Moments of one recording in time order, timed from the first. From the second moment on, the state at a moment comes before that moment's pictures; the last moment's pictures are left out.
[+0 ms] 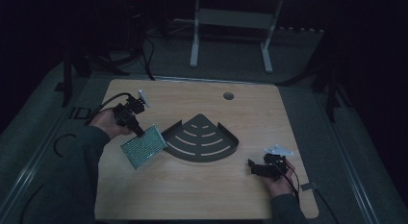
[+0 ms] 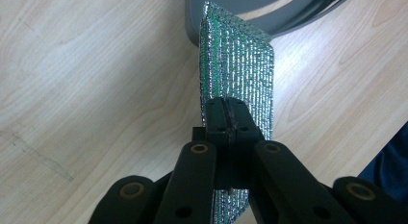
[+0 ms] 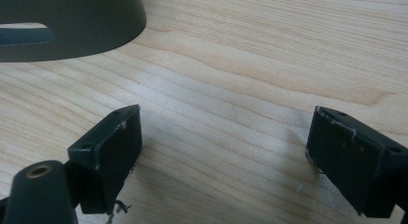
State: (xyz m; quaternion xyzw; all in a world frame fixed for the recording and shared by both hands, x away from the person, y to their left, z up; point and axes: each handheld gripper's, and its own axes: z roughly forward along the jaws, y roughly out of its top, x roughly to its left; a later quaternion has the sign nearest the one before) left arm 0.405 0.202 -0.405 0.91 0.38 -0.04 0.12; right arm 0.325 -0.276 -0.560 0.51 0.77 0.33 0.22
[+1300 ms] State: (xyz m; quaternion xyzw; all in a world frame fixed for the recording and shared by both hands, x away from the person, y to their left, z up) left arm 0.442 0.138 -0.387 0.92 0.36 -0.02 0.12; right arm 0.325 -0.276 -0.560 0.51 0.77 0.33 0.22
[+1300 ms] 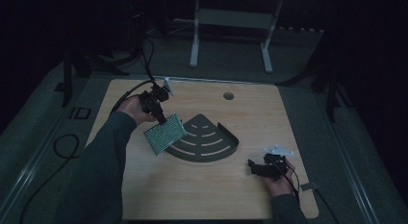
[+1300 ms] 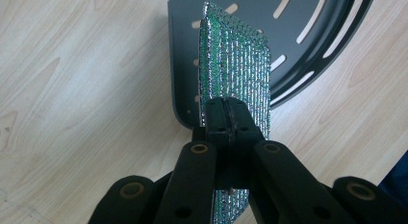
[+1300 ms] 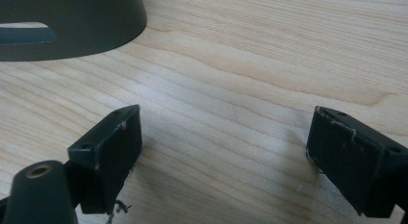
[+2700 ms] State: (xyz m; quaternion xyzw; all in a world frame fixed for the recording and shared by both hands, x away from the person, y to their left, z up) left arm 0.467 0.090 -0.382 0.93 0.33 0.00 0.13; right arm 0.325 -0.277 -0.560 0.50 0.77 0.33 0.22
